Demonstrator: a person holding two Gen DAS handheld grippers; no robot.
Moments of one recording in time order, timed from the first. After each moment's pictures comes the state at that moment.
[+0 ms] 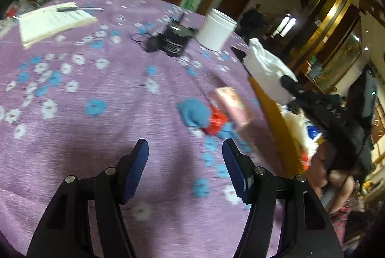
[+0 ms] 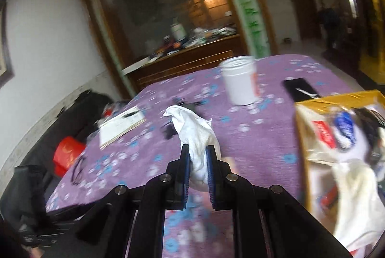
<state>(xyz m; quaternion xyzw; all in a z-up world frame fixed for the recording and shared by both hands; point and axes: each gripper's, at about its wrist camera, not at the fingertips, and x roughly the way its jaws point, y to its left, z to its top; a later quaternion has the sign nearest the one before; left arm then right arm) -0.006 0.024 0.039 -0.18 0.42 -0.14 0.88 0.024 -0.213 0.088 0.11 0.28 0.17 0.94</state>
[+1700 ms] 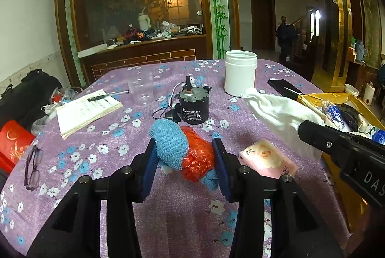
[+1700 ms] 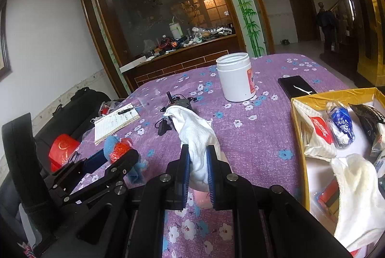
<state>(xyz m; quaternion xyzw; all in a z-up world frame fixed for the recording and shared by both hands) 0.023 -0.053 0.061 0.03 0.26 0.05 0.96 0.018 -0.207 0.075 0.09 0.28 0.18 0.94</state>
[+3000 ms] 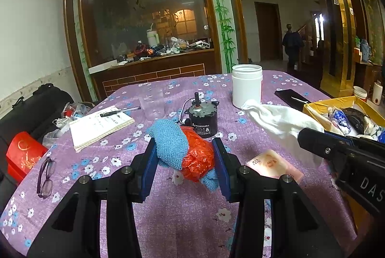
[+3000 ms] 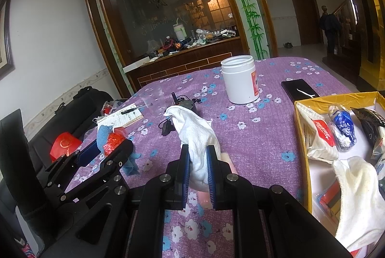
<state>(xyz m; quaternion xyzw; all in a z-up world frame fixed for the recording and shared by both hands) 0.010 -0.062 0.068 0.05 0.22 0.08 0.97 0.017 -0.206 0.078 0.08 0.27 0.18 0.94</state>
